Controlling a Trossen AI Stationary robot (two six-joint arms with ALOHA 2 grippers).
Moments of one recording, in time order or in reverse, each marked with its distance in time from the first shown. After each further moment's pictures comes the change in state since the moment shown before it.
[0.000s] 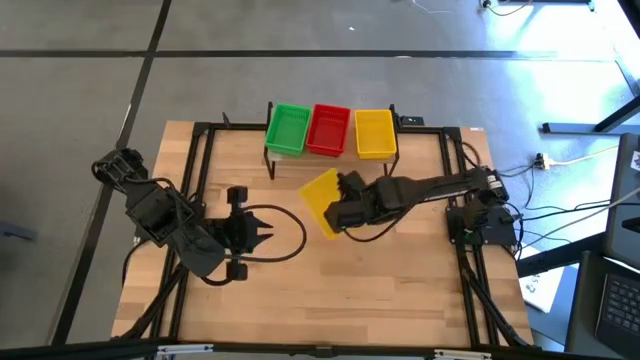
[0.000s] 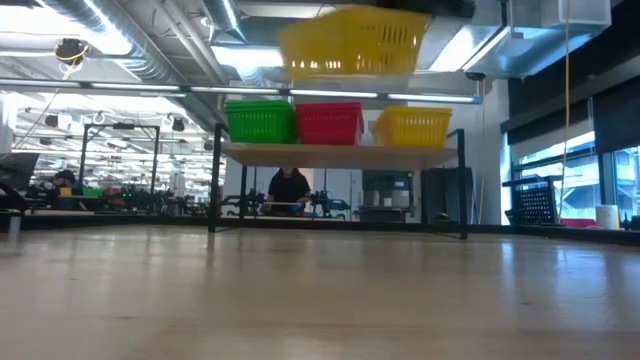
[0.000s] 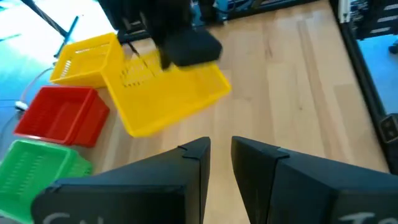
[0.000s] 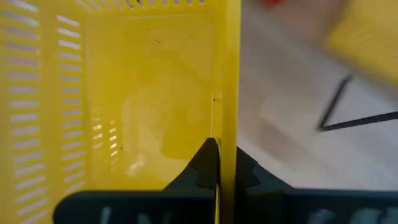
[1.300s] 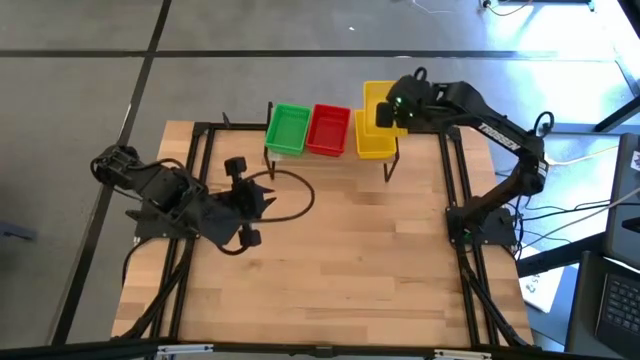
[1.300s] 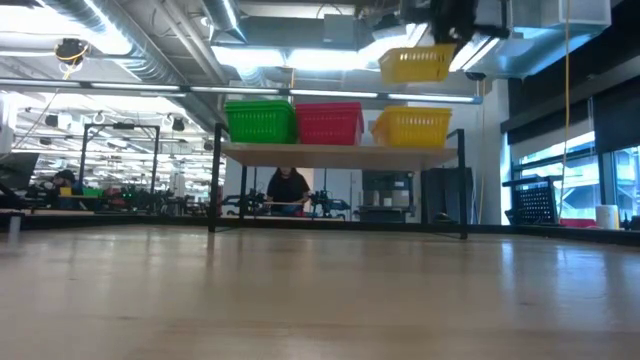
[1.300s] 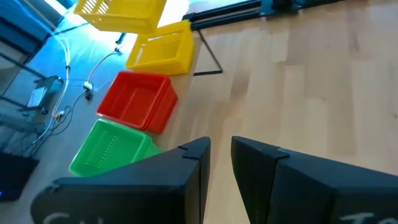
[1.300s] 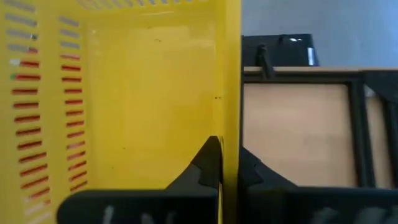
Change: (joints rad) left arm 0.159 -0.028 0.000 -0.053 -0.111 0.077; right arm -0.672 -0.351 -0.096 -0.015 -0.078 -0.108
